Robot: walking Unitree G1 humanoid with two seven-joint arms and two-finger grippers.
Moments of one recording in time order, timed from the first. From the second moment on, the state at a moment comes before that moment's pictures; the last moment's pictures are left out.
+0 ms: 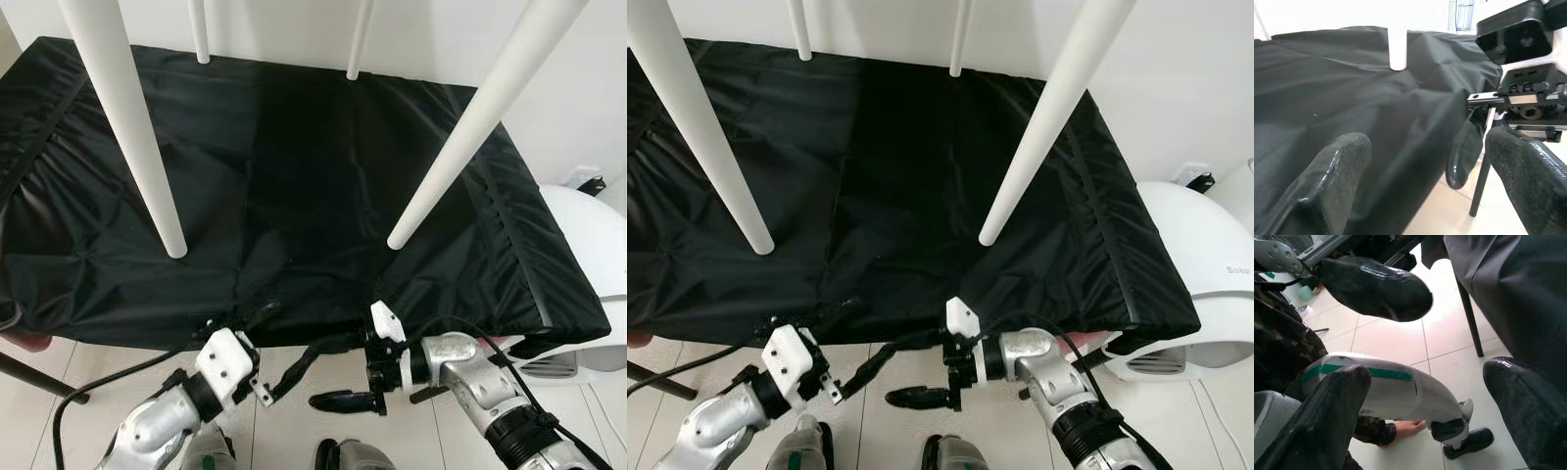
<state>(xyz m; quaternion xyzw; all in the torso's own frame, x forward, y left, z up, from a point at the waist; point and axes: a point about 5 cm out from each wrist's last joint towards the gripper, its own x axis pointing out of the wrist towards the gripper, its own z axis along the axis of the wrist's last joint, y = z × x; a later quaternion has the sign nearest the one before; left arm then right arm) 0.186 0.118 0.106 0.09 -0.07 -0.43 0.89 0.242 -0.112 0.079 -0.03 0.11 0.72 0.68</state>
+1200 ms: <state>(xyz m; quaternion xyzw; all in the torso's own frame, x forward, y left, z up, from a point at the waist) 0.216 0.178 -0.027 0.14 0.22 -0.31 0.92 0.262 -0.188 -0.010 -0.07 0.32 0.38 0.87</state>
